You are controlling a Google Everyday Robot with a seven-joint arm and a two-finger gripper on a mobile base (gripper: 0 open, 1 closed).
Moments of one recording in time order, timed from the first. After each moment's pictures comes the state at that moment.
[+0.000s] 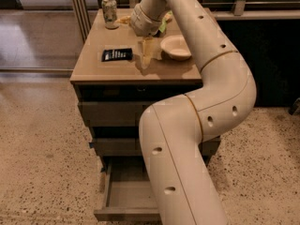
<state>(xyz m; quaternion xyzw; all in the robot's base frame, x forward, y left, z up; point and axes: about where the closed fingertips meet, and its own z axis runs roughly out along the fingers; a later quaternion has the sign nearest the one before) 0.778 0.050 0.858 -0.87 0.41 0.05 0.28</state>
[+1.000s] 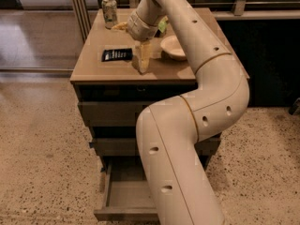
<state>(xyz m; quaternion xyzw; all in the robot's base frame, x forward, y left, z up) 0.777 0.058 0.840 -0.88 0.39 0.06 0.26</state>
